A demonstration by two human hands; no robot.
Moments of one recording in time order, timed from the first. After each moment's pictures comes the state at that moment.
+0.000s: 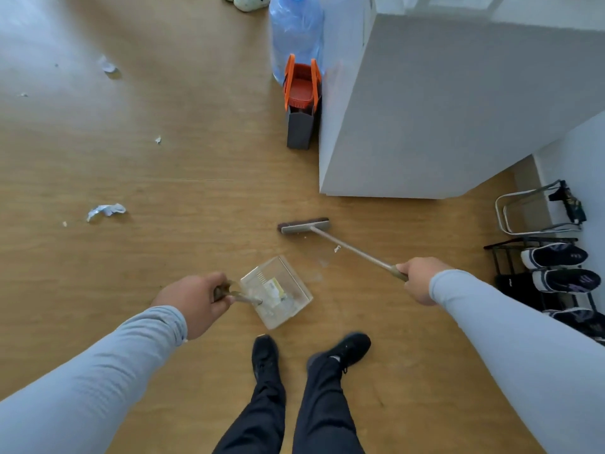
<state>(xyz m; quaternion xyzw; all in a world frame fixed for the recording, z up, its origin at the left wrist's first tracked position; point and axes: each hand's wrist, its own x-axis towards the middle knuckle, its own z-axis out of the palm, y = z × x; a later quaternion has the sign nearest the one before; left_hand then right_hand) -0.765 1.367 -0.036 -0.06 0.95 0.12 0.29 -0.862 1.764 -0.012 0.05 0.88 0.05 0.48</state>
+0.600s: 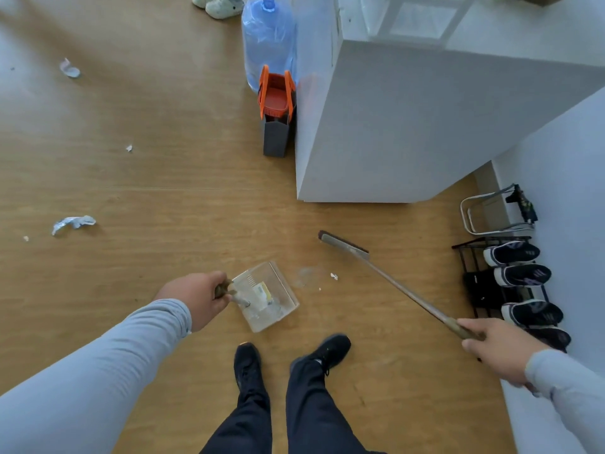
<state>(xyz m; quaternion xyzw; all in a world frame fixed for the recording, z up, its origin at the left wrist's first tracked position) -0.804 1.391 -0.034 0.00 0.94 0.09 0.33 -0.770 1.881 0.074 0.24 0.86 -0.08 0.44</state>
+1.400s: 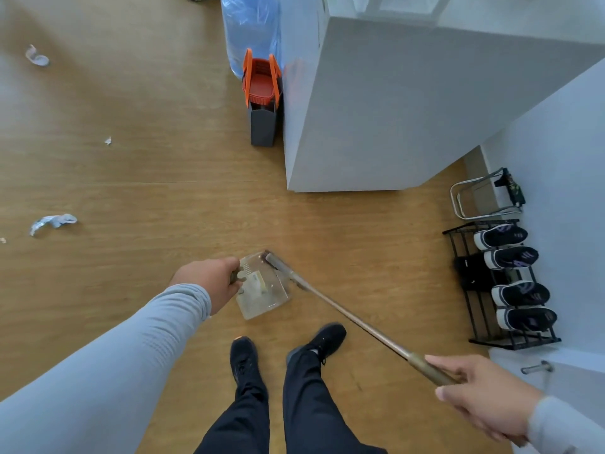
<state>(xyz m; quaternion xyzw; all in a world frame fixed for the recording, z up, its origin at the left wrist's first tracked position) -0.828 1.423 -0.050 0.06 0.95 0.04 0.32 -0.712 1.836 0.100 0.29 0.74 -0.25 0.55</state>
